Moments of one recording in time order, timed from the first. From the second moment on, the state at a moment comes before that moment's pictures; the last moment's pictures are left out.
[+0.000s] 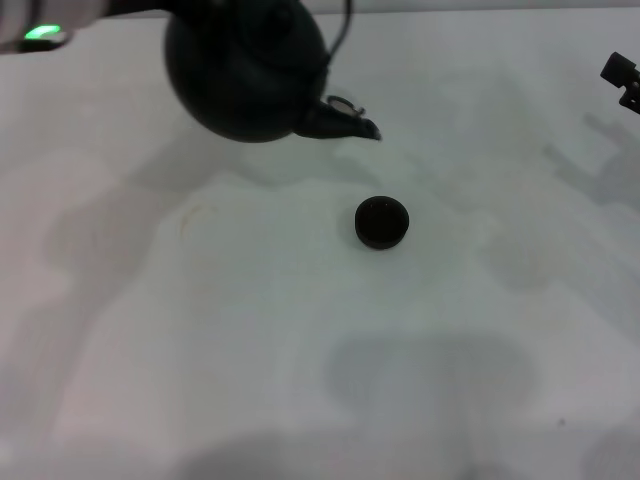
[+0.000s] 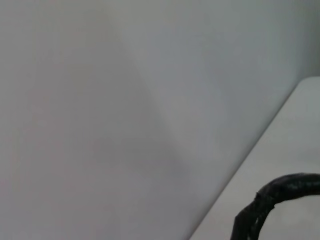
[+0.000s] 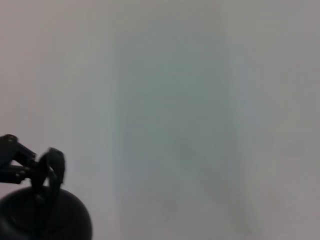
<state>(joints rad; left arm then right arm) -0.31 -2.07 1.53 1.73 2.41 0.96 -2.27 0.19 2.00 2.20 0.65 -1.24 1.40 -2.04</state>
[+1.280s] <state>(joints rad) -0.12 -2.07 0.96 1.04 1.49 1.38 -1.26 0.19 2.00 2.20 0.65 -1.31 1.41 -2.03</state>
